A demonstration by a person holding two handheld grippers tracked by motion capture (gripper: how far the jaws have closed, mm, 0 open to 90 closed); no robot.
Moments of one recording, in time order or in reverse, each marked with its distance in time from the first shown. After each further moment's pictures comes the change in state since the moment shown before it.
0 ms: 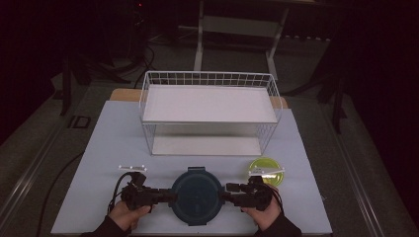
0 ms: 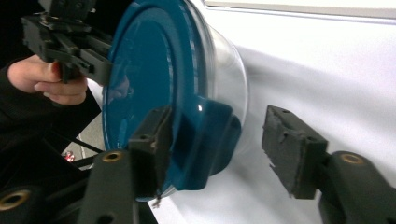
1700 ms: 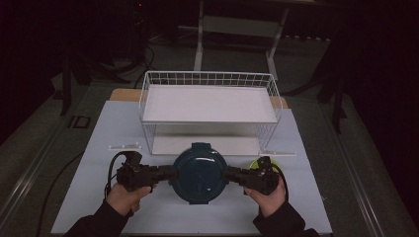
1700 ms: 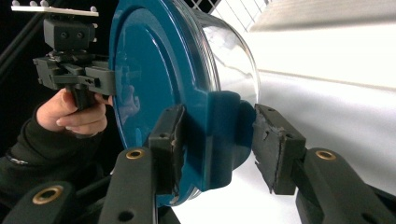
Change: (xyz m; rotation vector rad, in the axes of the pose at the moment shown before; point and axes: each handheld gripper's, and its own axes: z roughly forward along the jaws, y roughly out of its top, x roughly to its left) left arm -0.054 0.062 -0.031 -0.155 0.041 0.099; right arm 0.017 0.053 -0.028 -0.124 0.073 0.111
